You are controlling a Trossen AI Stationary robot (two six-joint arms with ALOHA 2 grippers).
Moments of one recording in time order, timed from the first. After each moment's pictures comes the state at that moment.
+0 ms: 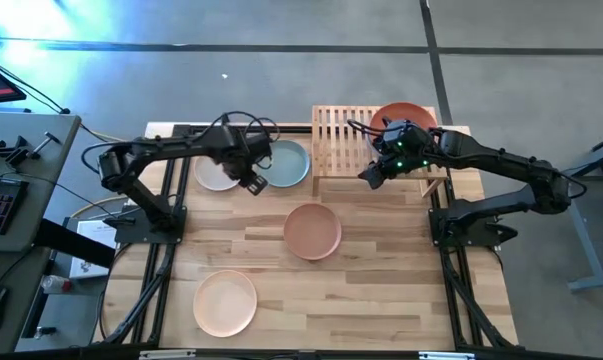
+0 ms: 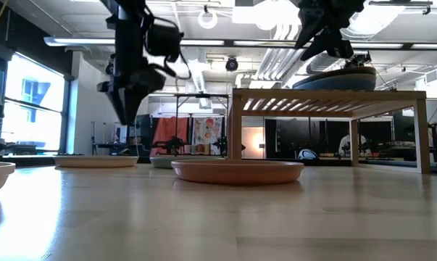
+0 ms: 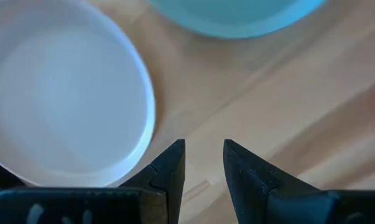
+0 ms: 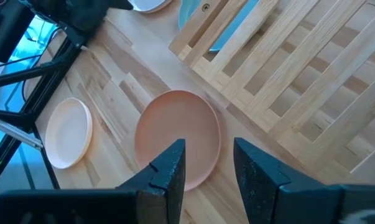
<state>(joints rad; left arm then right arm) 0.42 1.58 1.17 -1.10 -0.09 -0.46 -0.34 1.14 1.13 -0.81 -0.17 0.62</state>
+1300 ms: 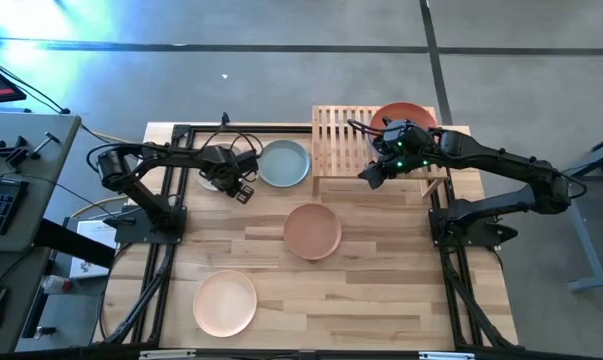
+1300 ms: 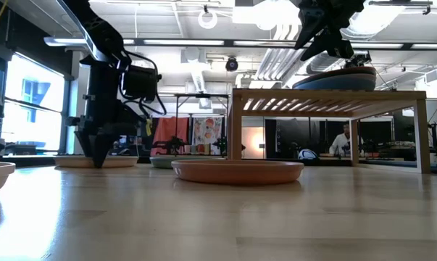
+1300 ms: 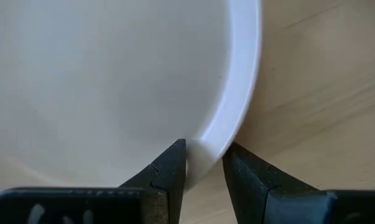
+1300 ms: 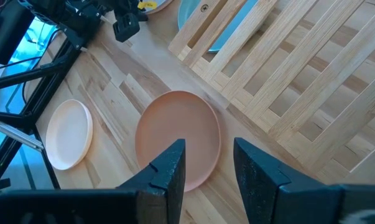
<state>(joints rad) 0.49 1.58 0.78 -0.78 -0.17 -0.53 -0.34 1.14 1.13 -0.81 -0.17 0.63</state>
